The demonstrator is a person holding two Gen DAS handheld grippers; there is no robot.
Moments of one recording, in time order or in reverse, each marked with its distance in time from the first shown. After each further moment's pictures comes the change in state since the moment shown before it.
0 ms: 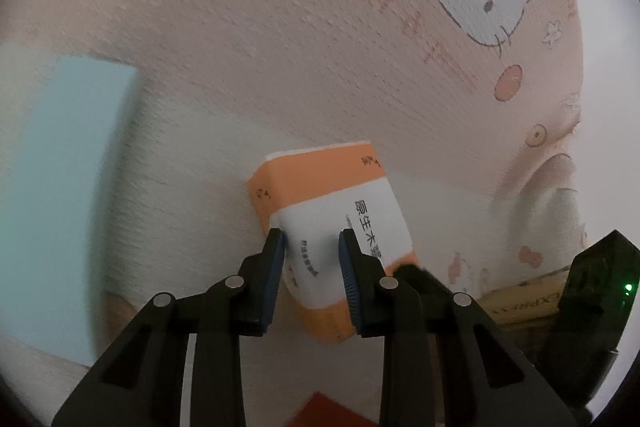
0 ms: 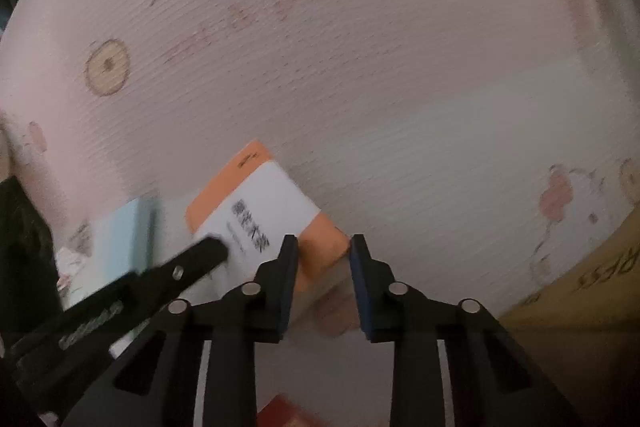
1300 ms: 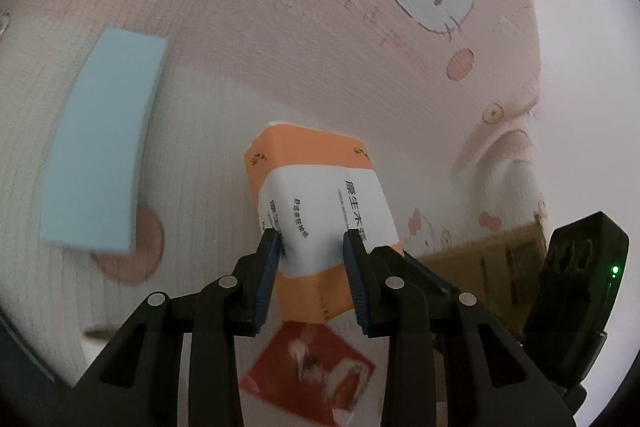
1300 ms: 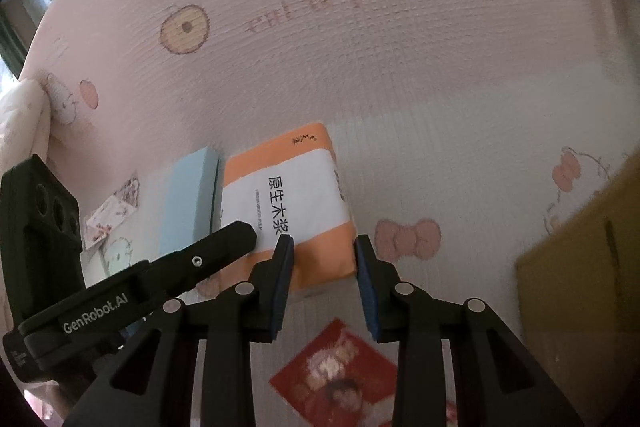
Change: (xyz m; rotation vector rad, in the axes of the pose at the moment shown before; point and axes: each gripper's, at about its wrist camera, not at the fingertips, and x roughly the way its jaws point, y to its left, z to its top) left arm -0.058 0.005 -0.042 0.008 0.059 -0.126; right arm -0.048 0.028 -0.038 -0.084 0.012 0.035
